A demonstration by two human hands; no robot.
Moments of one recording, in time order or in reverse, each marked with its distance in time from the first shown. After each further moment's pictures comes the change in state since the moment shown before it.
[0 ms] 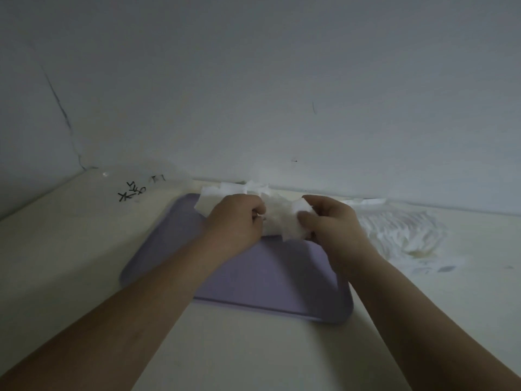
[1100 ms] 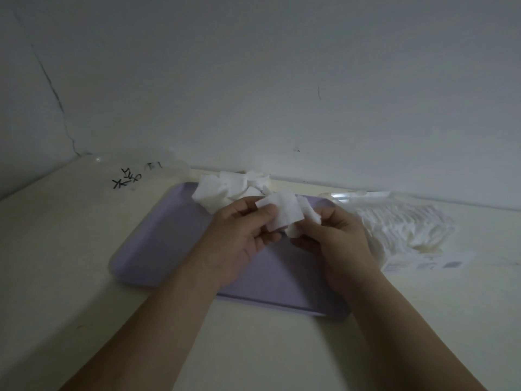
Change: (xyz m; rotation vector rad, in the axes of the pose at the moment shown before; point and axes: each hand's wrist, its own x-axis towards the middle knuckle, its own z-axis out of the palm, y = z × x) left_hand -0.037 0.015 0.016 -1.511 -0.142 -0.337; right_hand -0.023 0.025 0.004 0.296 0.011 0.047
